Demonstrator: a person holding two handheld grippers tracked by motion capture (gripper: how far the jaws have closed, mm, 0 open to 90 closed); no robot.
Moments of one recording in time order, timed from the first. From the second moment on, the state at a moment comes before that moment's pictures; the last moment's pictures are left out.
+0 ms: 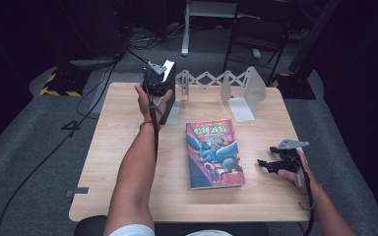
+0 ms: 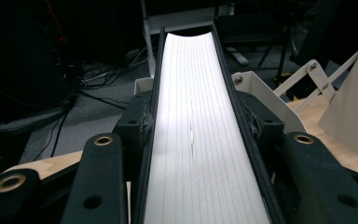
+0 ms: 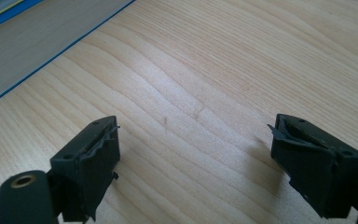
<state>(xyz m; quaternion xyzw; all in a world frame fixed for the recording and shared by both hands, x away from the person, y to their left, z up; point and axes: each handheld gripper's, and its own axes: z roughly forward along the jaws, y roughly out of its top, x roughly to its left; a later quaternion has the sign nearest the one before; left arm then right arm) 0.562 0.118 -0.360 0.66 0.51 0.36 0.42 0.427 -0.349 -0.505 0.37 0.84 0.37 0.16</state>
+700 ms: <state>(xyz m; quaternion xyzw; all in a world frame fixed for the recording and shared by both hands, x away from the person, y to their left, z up) 0.559 0.110 -0.360 0.64 0.53 0.38 0.42 0.427 -0.349 -0.505 0.37 0.84 0.37 0.16</state>
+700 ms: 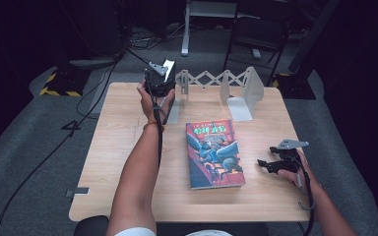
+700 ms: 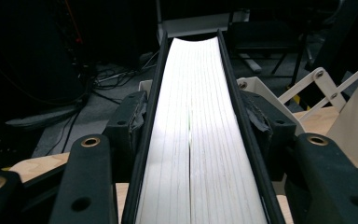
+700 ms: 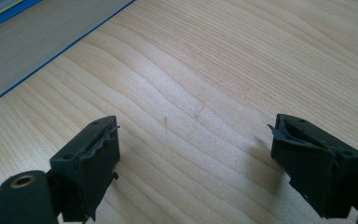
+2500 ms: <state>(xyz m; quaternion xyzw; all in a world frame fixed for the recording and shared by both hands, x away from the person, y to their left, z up) 0.513 0.137 -0.337 0.72 0.43 0.34 0.43 0.426 -0.348 -0.505 0.37 0.84 0.37 0.17</state>
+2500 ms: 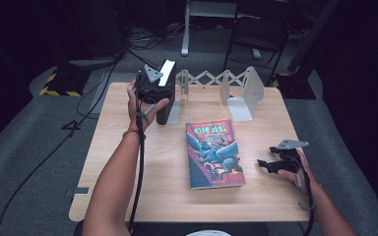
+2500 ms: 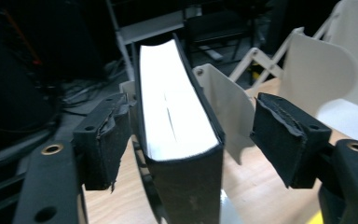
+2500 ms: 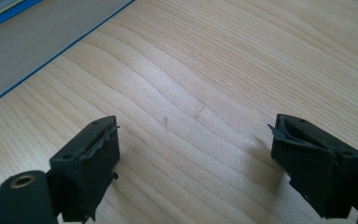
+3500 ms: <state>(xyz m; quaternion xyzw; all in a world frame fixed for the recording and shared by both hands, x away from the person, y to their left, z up) 0.466 0.146 -0.371 0.78 0.36 0.31 0.40 0.426 -0.348 -0.505 0.37 0.84 0.37 0.17</state>
